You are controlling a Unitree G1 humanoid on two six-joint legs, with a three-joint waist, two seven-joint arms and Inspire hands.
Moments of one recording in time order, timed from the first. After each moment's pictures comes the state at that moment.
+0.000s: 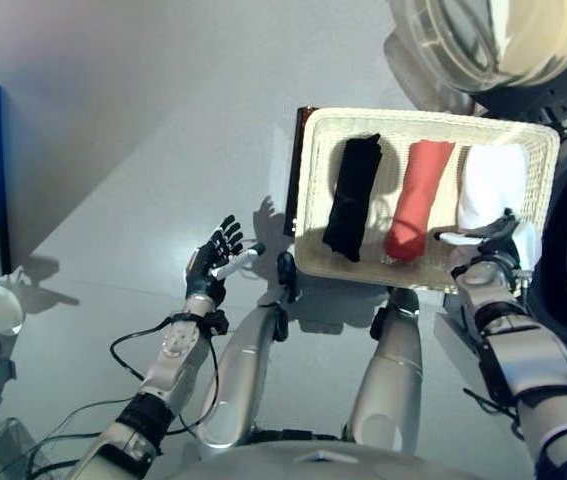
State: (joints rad) left arm -0.11 0.29 -0.41 0.38 -0.63 -0.31 0.13; right arm -0.72 -0.56 0.15 1.37 0.07 -0.09 -0.57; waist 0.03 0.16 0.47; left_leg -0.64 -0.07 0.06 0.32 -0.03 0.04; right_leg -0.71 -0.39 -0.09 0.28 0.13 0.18
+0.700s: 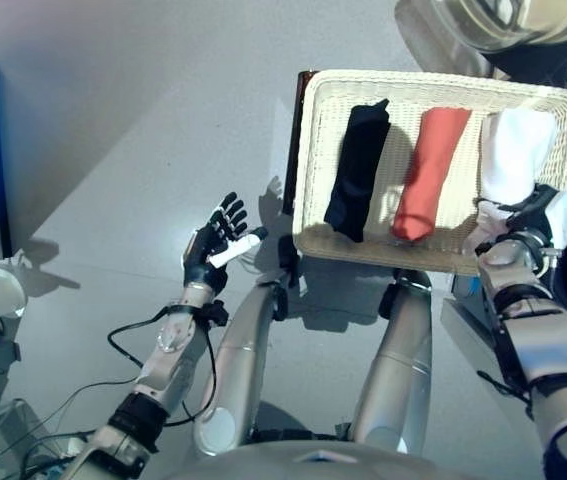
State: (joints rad) left arm -0.07 0.32 -0.40 0.23 -0.65 -0.31 0.13; right arm -0.82 -0.64 0.16 1.41 0.02 -0.09 -0.61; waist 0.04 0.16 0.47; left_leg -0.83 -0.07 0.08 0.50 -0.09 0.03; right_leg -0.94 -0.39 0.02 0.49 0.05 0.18
